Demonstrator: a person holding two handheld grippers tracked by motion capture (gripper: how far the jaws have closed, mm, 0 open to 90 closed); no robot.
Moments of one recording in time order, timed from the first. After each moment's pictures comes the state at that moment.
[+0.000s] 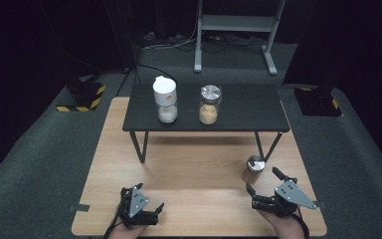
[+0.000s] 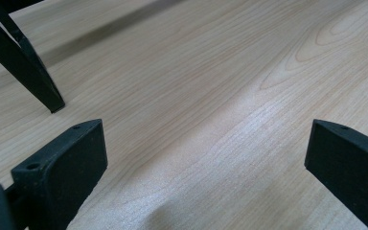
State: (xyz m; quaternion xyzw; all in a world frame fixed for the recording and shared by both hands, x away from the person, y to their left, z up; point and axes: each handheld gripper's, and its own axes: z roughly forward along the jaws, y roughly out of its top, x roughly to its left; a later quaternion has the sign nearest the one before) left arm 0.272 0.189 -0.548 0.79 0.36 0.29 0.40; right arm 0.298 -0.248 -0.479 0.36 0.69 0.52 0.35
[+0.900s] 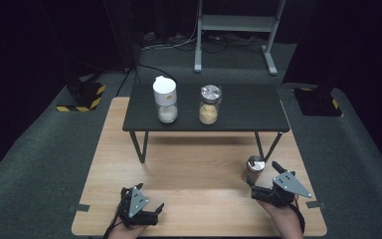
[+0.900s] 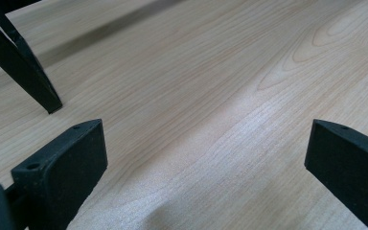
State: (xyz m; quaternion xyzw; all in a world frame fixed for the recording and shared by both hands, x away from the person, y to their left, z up) left arm 0.272 0.190 -0.547 0.79 0.36 0.29 0.40; right arm 0.329 -0.251 -0.492 0.38 0.69 0.50 0.35
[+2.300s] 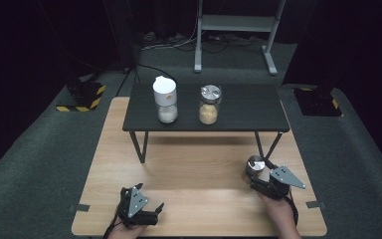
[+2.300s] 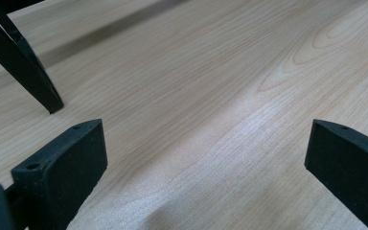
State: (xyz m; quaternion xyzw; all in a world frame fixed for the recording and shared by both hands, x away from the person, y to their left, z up) left arm 0.272 0.191 -0.547 0.79 0.36 0.29 0.41; right arm 0.357 -0.254 -0.516 0.40 0.69 0.52 0.32
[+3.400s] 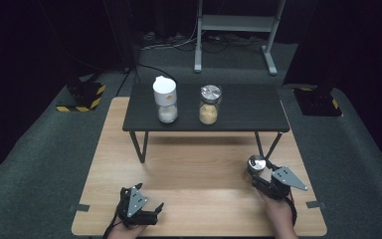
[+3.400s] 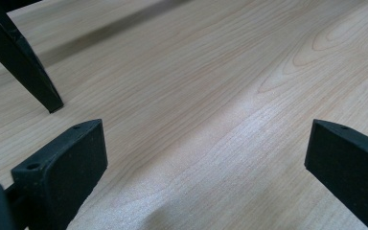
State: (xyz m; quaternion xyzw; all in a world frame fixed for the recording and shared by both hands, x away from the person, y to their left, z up) left arm 0.272 0.192 -0.547 0.79 0.36 0.29 0.41; right arm 0.354 -0.257 -0.513 0.39 0.67 0.54 0.33
